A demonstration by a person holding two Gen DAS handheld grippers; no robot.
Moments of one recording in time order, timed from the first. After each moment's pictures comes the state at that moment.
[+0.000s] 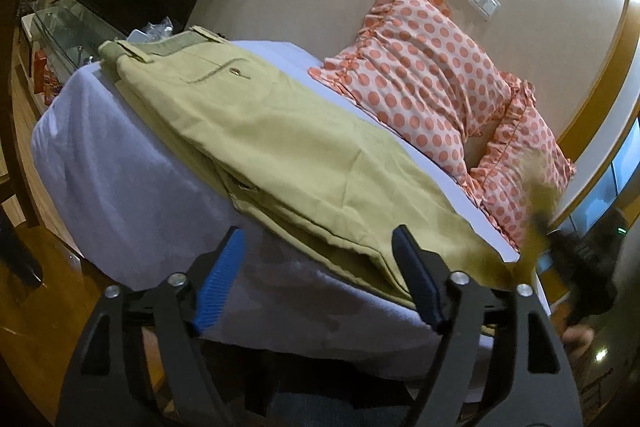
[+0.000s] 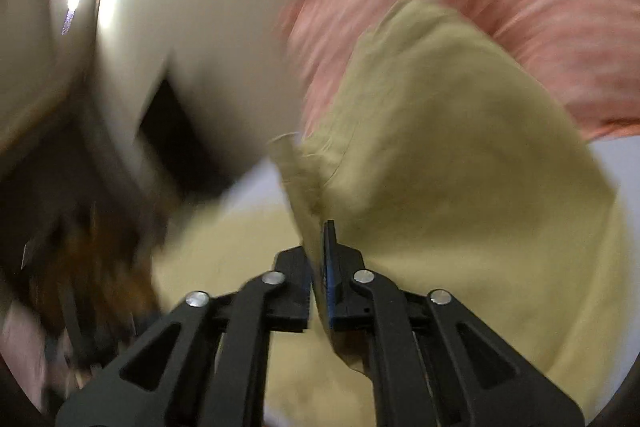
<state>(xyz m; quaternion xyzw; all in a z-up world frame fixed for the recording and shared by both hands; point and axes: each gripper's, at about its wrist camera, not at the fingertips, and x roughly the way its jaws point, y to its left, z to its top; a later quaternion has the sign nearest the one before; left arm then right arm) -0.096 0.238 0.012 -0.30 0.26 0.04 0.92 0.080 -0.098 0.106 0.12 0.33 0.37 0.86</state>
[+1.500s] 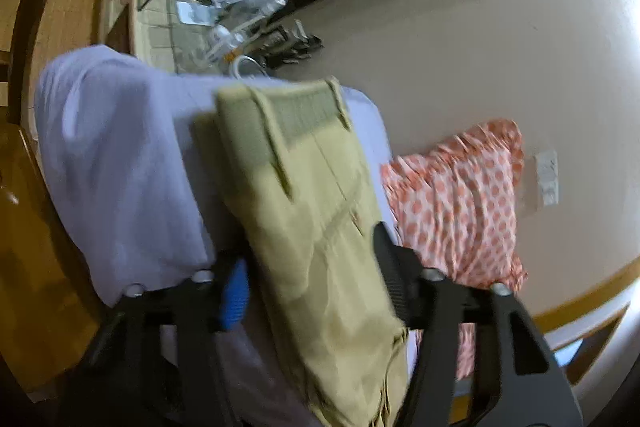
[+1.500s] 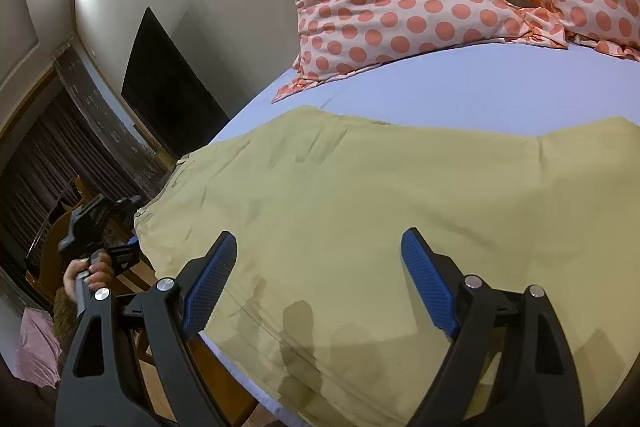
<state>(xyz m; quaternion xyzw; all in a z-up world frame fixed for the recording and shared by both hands) -0.052 0.414 -0.019 -0.59 0.20 0.10 0.78 0.083 -0.089 0.060 0.15 0.38 0.35 0.85</state>
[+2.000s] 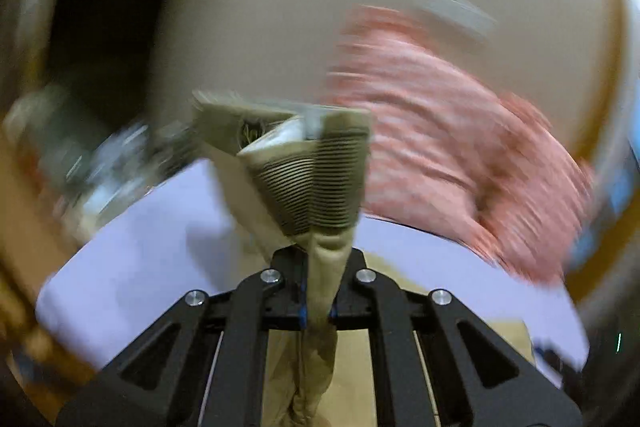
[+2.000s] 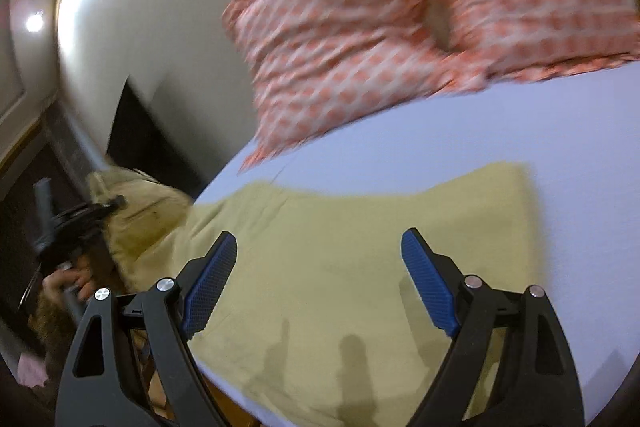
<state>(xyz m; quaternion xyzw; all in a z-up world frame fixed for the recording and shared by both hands) 0.032 0.211 0.149 -0.16 0.22 0.02 0.96 0.077 -0.198 0.083 0.22 0.30 0.26 0.89</state>
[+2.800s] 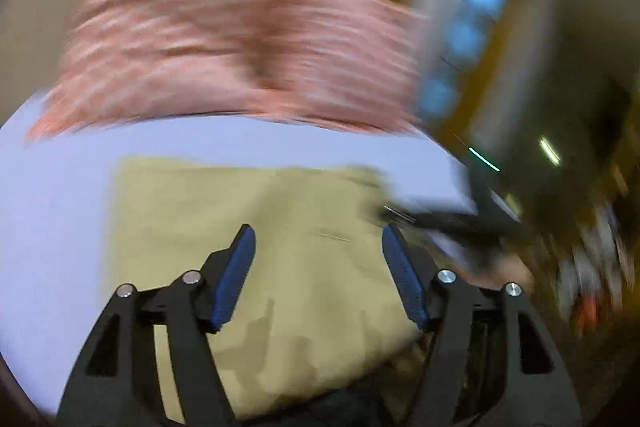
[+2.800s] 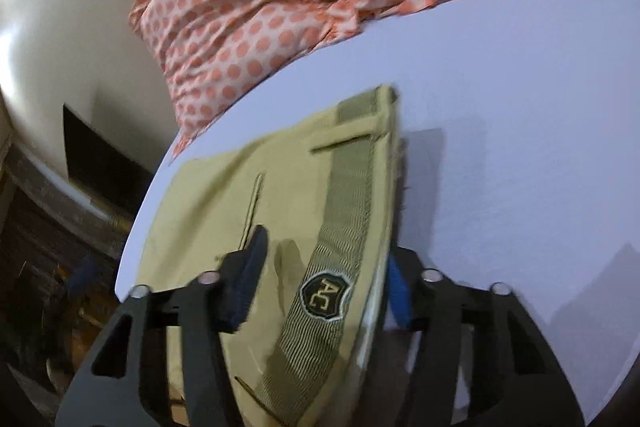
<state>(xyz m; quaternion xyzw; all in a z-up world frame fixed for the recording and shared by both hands) 0.044 0.068 0.089 -0.10 0.33 -0.23 0.91 0.116 -0.271 0.025 0.25 0.43 0.22 0.84</state>
